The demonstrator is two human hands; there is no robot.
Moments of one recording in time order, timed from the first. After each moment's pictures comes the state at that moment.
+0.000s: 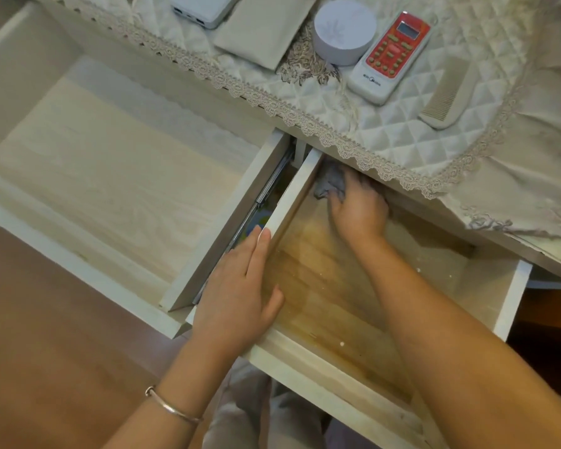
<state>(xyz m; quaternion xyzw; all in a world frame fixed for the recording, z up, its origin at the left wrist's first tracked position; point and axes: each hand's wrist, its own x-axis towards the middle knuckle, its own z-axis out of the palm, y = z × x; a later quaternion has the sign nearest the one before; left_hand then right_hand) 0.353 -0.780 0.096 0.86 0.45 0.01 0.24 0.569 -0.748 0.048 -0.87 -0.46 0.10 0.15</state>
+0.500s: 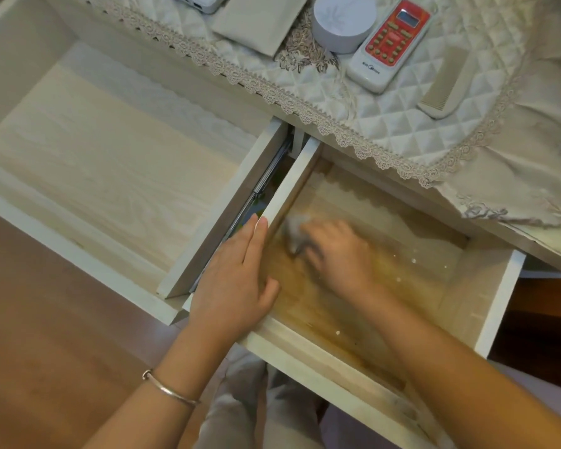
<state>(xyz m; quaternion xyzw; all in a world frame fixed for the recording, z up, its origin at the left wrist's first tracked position) 0.352 -0.779 0.097 0.86 0.45 0.01 0.23 0.531 -0.819 0.052 -0.73 -0.66 0.12 0.16</state>
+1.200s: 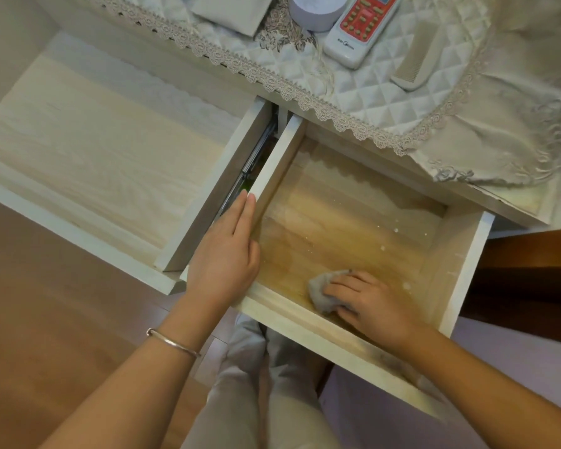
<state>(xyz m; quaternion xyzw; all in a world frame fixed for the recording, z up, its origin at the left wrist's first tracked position) 0.355 -0.785 0.106 0.85 0.47 0.03 0.25 0.543 -0.941 0.056 -0.66 -0.72 0.20 0.11</state>
